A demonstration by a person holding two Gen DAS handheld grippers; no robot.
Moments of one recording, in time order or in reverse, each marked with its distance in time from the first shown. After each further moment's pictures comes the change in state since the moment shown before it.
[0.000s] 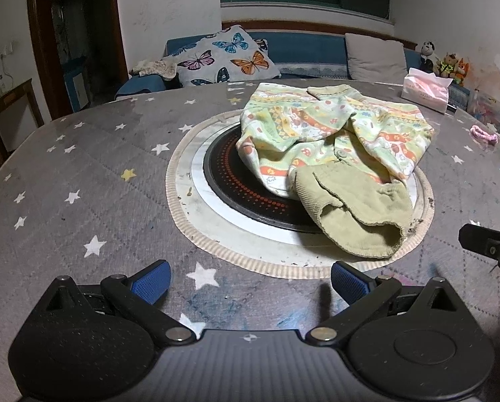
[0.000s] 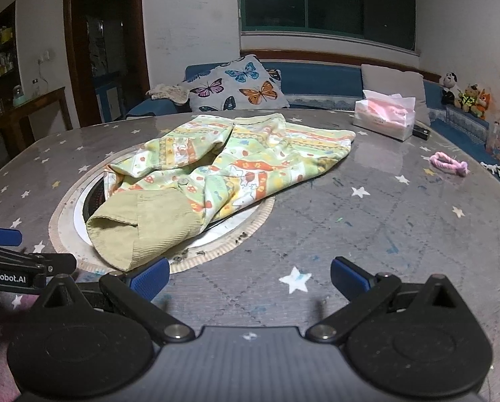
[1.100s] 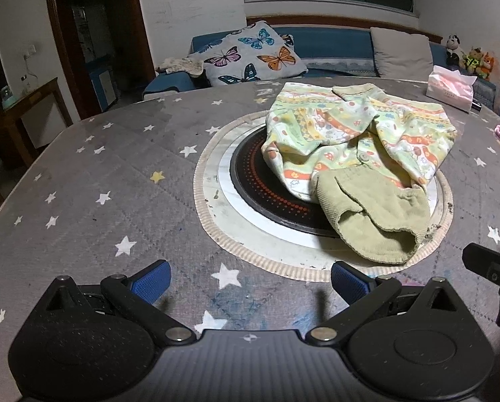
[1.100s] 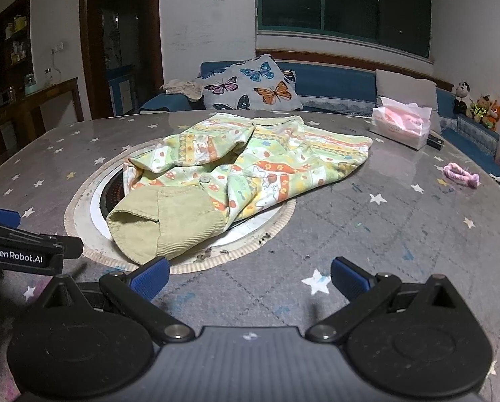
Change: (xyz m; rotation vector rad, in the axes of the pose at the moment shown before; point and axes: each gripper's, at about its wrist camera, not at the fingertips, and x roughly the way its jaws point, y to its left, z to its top) left arm -0.013 -0.007 0.011 -0.004 0.023 0.119; right arm -0.003 0.018 0.002 -0.057 0.007 0.026
